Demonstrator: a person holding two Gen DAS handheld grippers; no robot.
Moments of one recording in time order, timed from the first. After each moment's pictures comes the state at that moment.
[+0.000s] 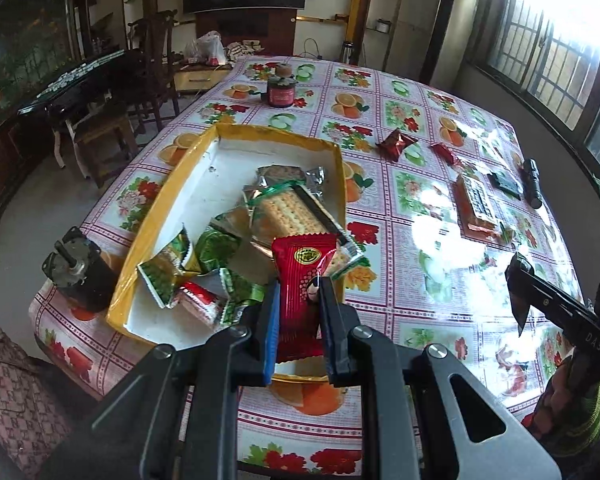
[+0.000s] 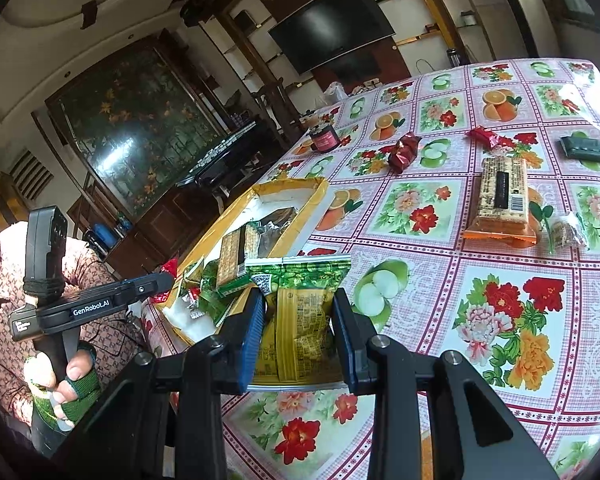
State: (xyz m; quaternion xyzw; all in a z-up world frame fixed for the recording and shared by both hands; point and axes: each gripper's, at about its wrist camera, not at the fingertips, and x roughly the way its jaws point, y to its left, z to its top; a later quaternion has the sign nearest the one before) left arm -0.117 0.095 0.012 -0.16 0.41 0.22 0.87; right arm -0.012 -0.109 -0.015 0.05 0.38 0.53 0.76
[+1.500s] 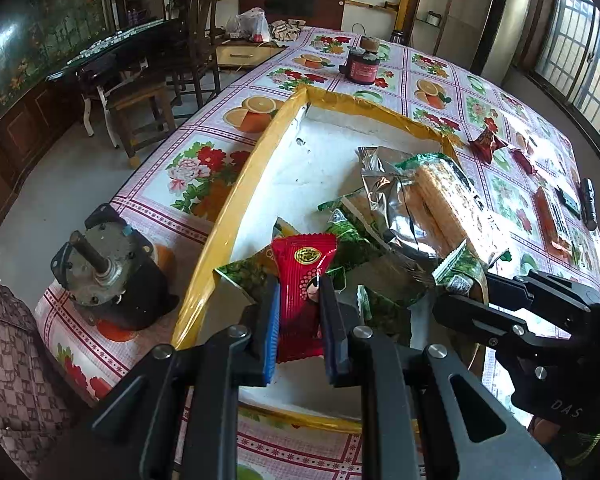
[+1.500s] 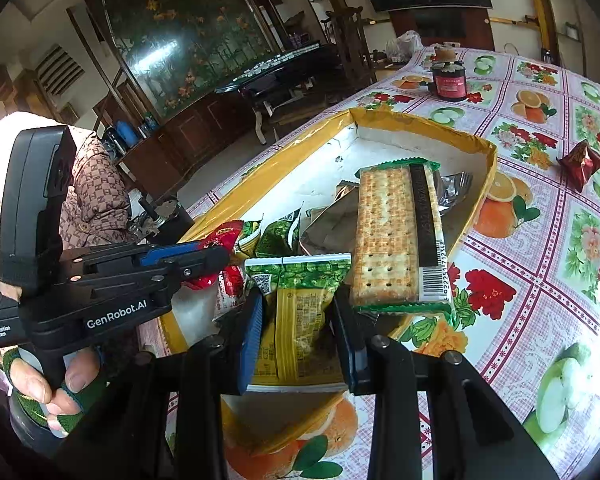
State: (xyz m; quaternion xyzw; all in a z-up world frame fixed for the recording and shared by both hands) left arm -0.121 0.177 -0.039 -0.18 0.43 0.28 0.84; right arm -0.059 0.071 -0.043 -0.11 0.40 0.60 0.68
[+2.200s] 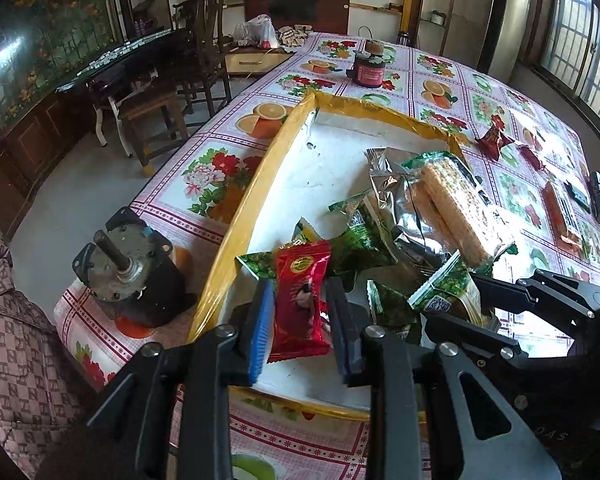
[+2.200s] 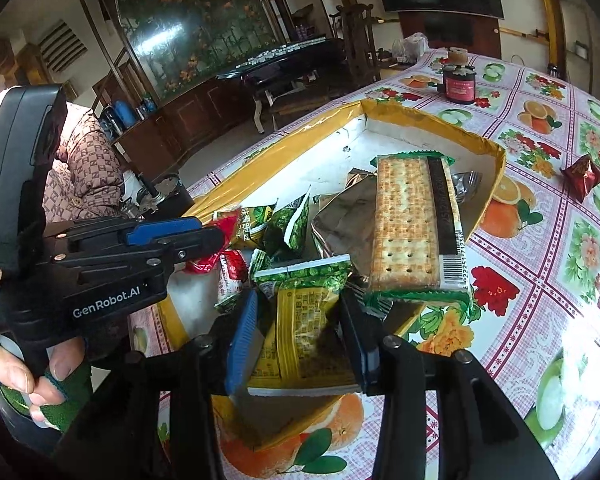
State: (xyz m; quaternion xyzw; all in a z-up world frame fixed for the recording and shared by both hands) left arm -0.128 0.169 -0.031 -0.16 0.43 0.30 0.84; right arm -0.072 0.075 -0.045 -0.14 0.39 0.60 0.68
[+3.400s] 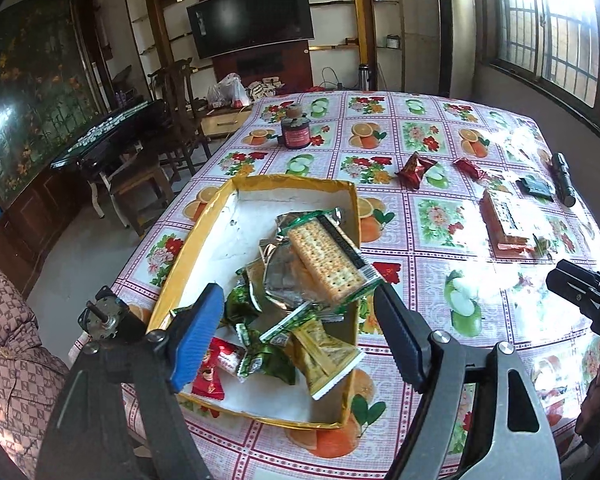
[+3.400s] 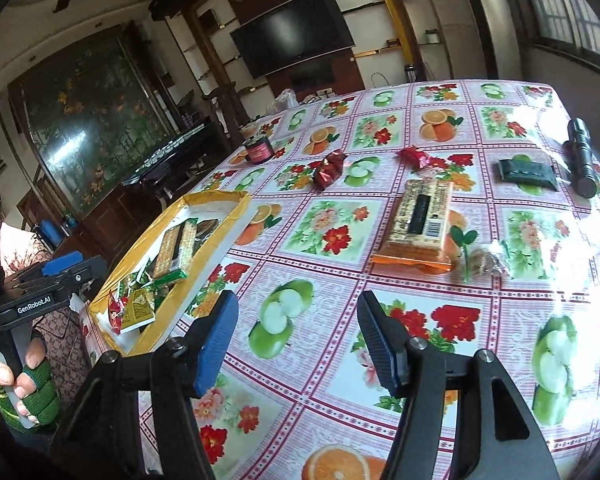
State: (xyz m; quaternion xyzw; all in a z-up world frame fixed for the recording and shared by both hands) left arm -0.084 0.065 0.026 -0.06 0.38 0.29 0.88; right arm 0.026 -0.135 -0.016 0.01 0.37 0.44 0.82
